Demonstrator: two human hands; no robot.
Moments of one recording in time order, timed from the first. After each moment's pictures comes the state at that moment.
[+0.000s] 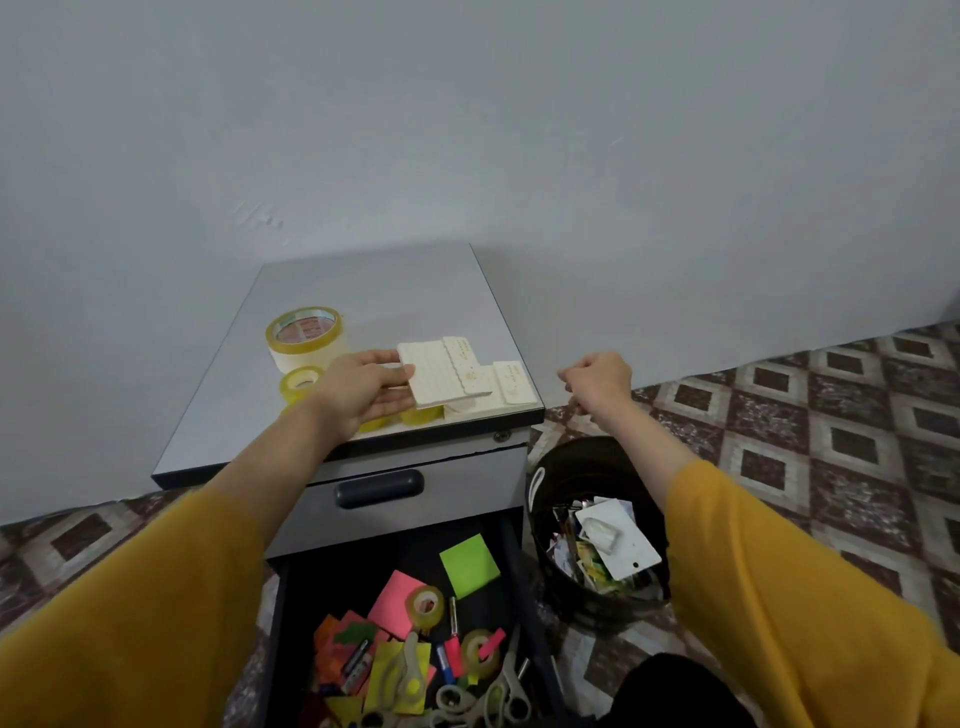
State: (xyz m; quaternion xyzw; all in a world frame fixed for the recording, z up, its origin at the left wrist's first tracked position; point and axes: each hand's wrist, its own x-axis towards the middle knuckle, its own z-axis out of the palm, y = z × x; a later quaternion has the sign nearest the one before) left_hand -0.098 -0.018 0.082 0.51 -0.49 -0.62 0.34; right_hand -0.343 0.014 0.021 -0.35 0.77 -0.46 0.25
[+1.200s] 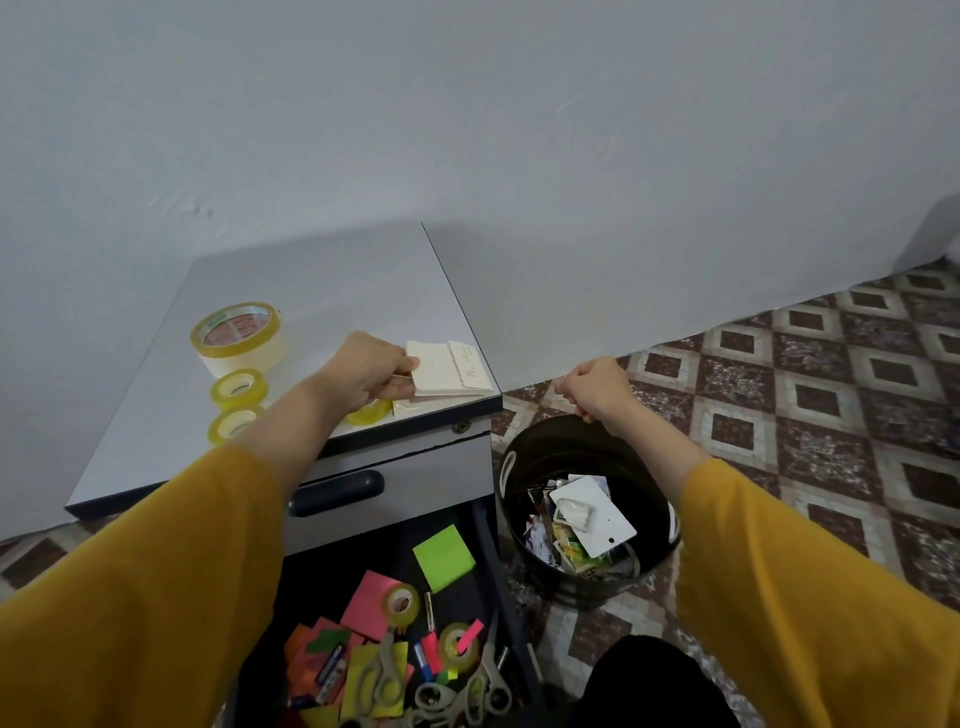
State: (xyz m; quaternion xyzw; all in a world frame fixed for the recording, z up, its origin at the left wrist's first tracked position) left_hand -0.167 -0.043 0.072 0.58 -0.56 -0.54 0.23; right_hand -0.389 0.036 -0.010 -0.35 0.78 -0.41 0.31
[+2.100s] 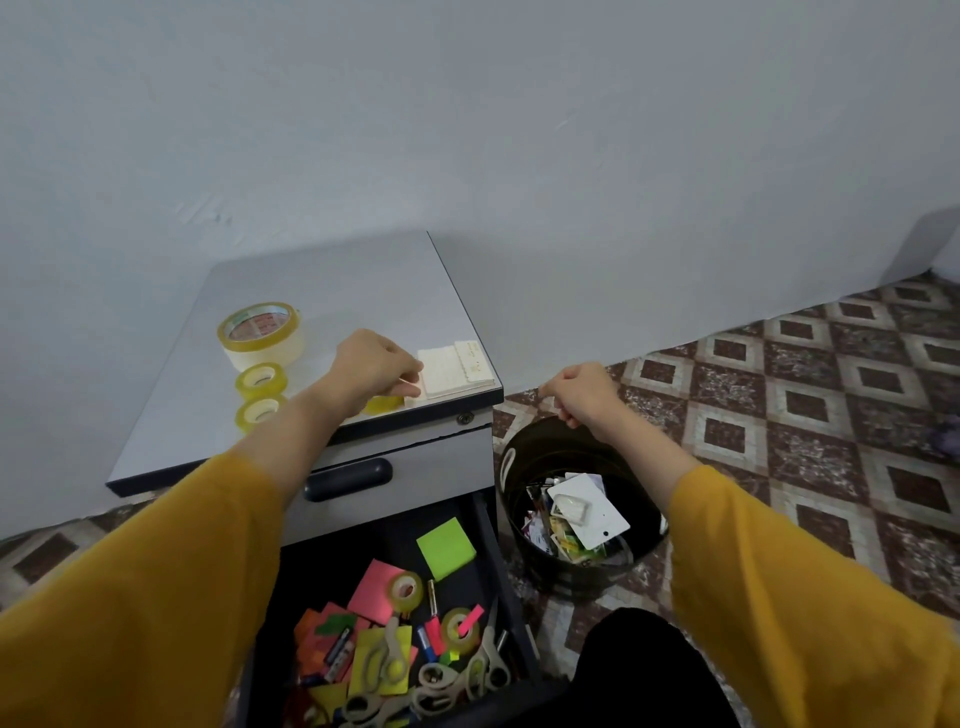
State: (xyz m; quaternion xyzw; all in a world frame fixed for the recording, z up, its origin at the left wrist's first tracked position) left_hand -0.144 -0.022 0.077 0.57 -0.65 -0.45 0.24; right_hand -0.357 0.066 0.011 -0.37 0.74 -0.44 0.34
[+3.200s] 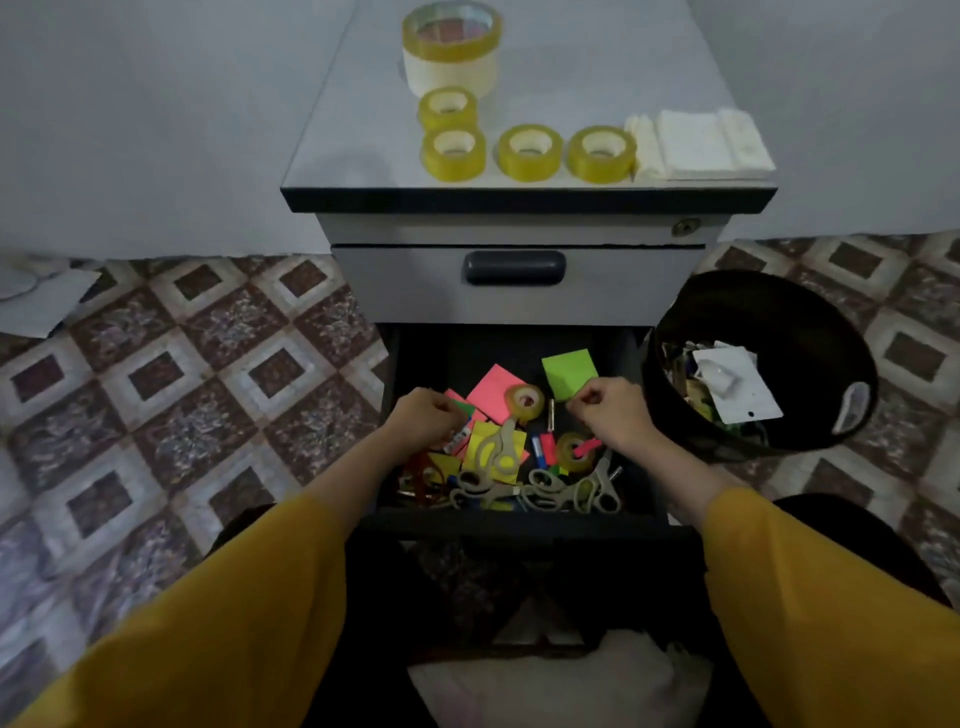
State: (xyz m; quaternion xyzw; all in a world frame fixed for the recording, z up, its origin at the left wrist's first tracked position) left_hand 0.036 0.069 -0.161 0.67 -0.56 -0.47 0.09; right_hand -0.196 0.094 -0.176 -0.52 0.75 -0.20 0.34
